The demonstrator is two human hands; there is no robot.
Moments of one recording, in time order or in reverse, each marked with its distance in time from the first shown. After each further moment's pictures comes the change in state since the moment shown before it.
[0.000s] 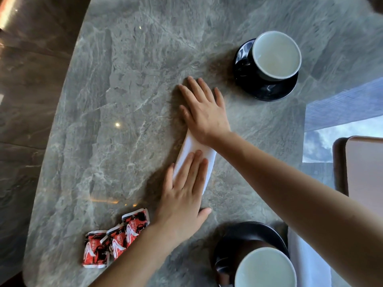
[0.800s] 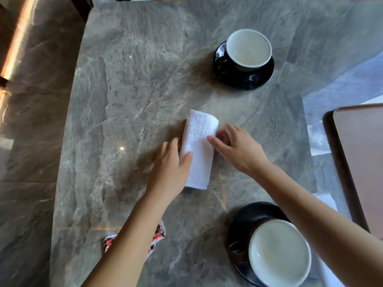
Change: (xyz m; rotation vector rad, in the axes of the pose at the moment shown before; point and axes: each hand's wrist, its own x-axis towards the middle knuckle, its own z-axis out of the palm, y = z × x) left_hand 0.030 -0.033 -0.026 -0.693 0.097 -0.321; right_hand -0.113 0.021 -0.028 0.354 -0.037 0.424
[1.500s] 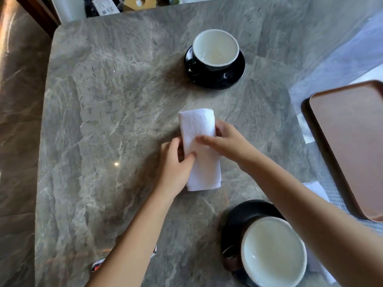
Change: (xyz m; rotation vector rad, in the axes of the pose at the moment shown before) left_hand 0.013 0.037 0.027 -0.371 -0.069 0.035; right_hand -0.001 0.001 -0.021 0.746 -0.123 0.165
